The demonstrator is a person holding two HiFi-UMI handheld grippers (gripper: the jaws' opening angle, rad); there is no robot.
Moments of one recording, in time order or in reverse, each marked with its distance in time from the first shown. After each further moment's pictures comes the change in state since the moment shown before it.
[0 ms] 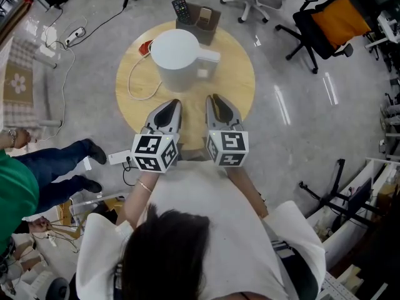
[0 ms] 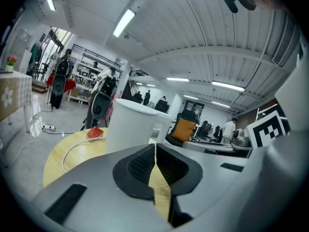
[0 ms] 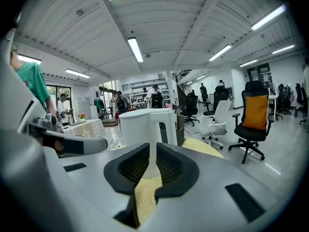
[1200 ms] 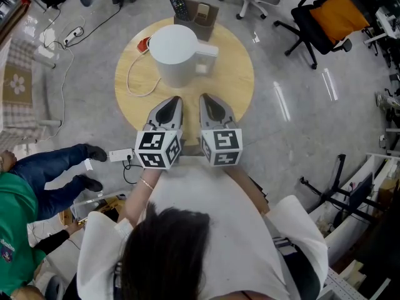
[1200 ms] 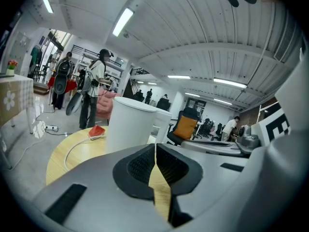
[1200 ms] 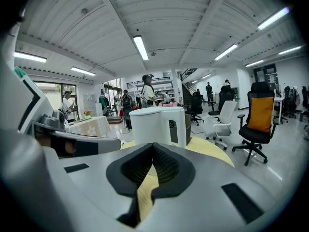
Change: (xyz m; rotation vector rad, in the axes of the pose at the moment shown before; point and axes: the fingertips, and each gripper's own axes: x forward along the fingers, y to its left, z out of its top) left arm -0.001 -0.004 -0.006 0.014 0.027 0.028; right arm -0.004 0.026 -0.004 -0.040 0.021 0.048
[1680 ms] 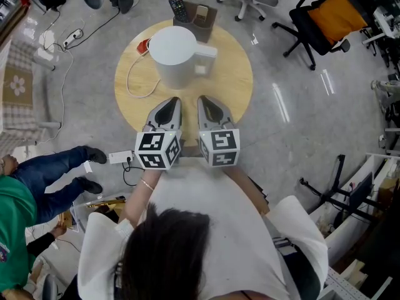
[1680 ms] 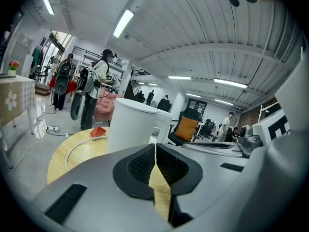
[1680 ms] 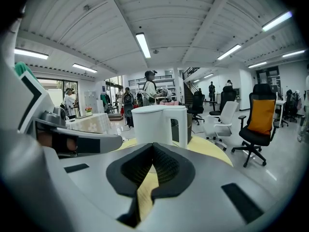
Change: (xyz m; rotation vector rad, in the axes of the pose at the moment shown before) left arm -0.003 0.002 0.000 -0.001 -0.012 0.013; right arm -0.001 0.005 -0.003 -0.028 0.023 0.009
